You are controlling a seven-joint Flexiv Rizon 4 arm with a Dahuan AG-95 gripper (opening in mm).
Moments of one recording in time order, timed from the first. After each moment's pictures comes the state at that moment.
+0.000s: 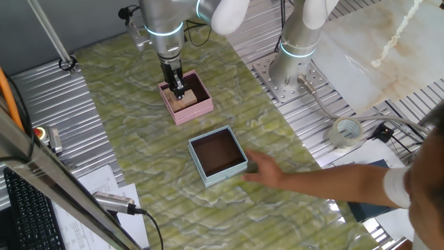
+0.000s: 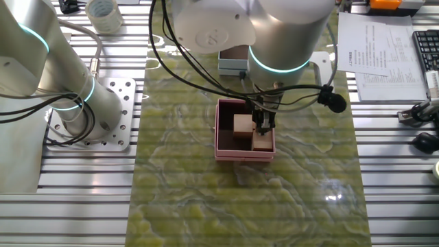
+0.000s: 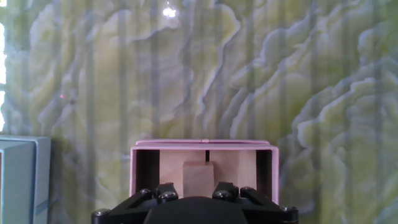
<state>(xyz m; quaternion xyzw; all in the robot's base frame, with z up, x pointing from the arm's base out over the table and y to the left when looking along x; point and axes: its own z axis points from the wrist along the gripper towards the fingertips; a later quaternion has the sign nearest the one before) 0.459 -0.056 0.087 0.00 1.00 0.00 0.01</state>
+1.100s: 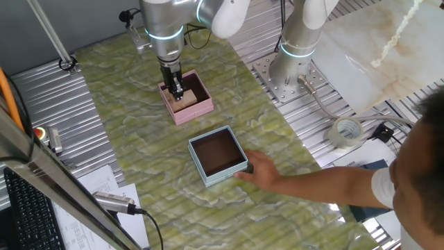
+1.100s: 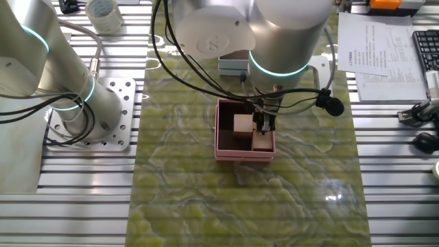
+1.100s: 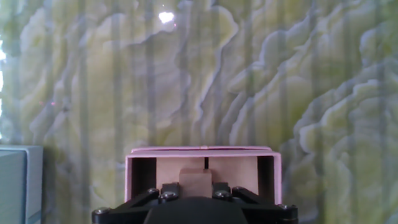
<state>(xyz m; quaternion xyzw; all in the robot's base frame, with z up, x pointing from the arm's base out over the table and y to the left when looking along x) 0.464 -0.058 0.081 0.00 1.00 0.00 0.01</state>
